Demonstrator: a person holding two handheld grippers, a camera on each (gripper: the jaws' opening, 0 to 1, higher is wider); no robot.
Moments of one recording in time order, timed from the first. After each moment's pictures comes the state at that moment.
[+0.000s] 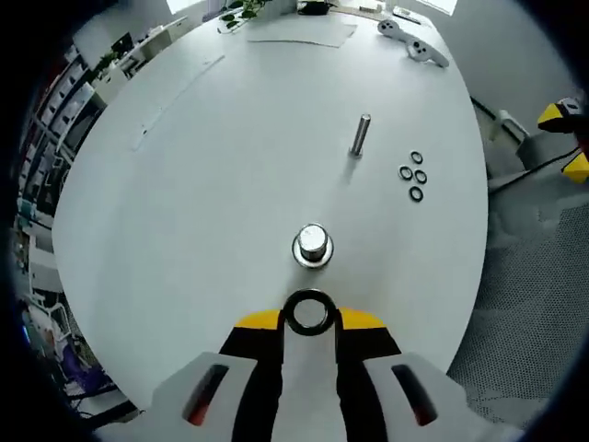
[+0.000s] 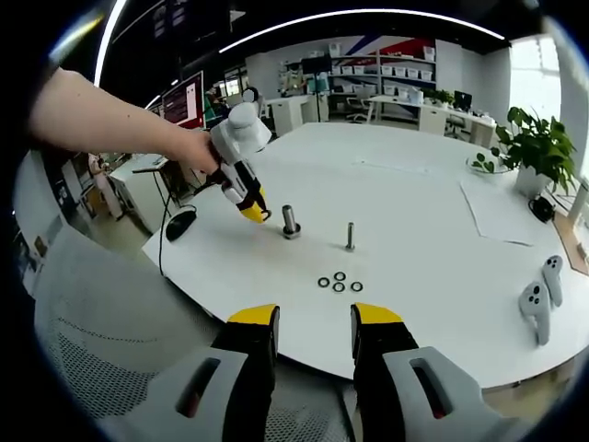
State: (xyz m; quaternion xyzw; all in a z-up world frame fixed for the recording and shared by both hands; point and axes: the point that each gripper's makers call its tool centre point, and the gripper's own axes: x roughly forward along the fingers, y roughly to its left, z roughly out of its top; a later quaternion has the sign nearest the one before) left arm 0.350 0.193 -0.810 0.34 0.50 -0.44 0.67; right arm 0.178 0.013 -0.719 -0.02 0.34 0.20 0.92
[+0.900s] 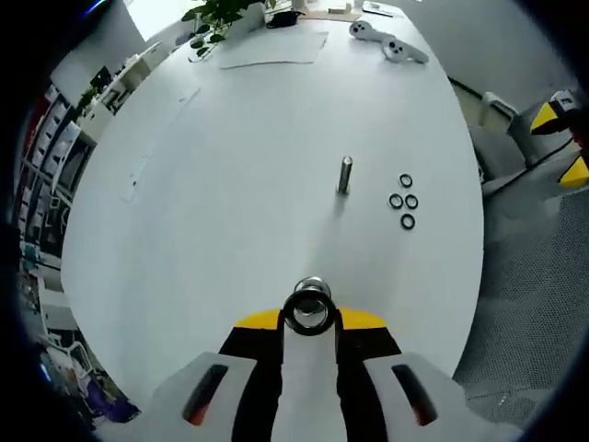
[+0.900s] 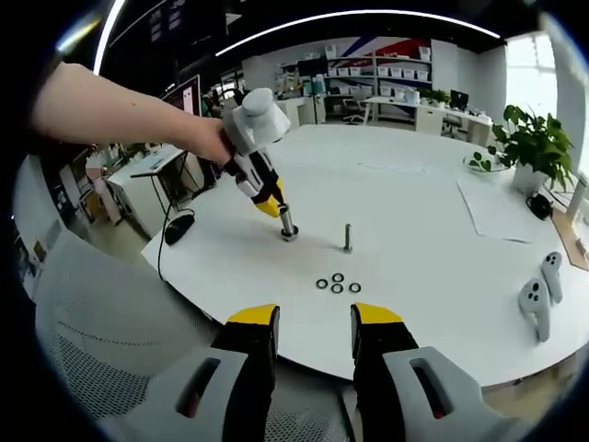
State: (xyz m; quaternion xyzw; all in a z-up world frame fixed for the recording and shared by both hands) left arm 0.363 0.151 -0.798 0.38 0.46 -0.46 0.65; right arm 0.179 0.010 -0.717 -0.01 0.34 0.19 0.92
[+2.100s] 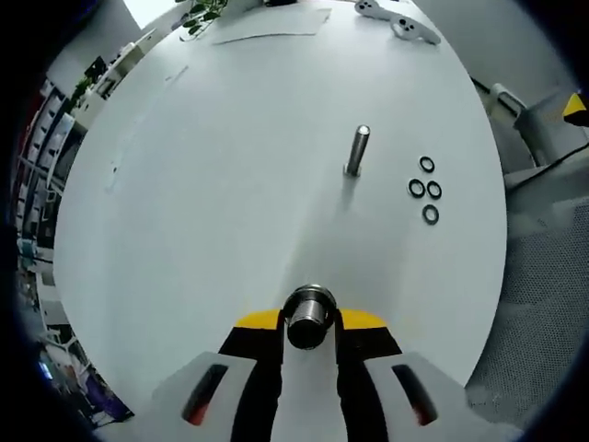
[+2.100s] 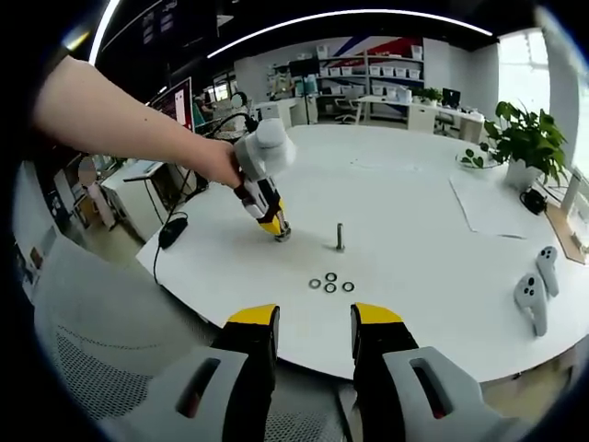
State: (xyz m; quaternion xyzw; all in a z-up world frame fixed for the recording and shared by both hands) left arm 0.366 0.148 -0.845 0.39 0.49 -0.45 0.64; right arm 0.180 0.004 -0.717 -0.01 0.34 0.17 0.92
